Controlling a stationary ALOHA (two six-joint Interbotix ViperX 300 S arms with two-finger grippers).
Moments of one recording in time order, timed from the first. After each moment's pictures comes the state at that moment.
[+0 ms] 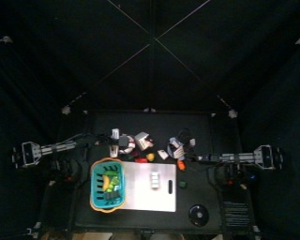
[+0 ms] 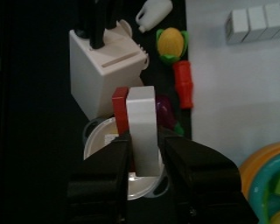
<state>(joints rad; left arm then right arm) 0.40 -0.47 0.76 -0.31 0.51 0.67 -0.13 -0.35 0.89 -1.40 0.58 1.95</state>
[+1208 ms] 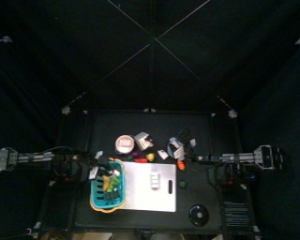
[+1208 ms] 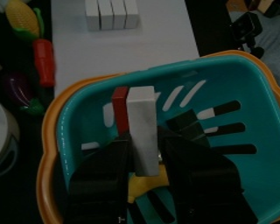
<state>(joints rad) 0.17 -0.77 1.07 -0.64 0.64 0.66 -0.14 -0.35 0.89 -1.39 0.58 1.95</state>
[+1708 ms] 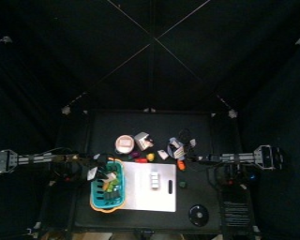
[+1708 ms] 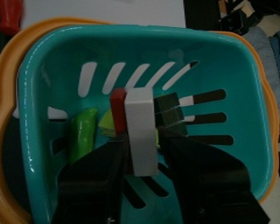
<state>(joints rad) 0.25 -0.77 1.15 -0.78 0.67 0.63 -0.14 -0.35 0.89 -1.39 0.59 1.95</state>
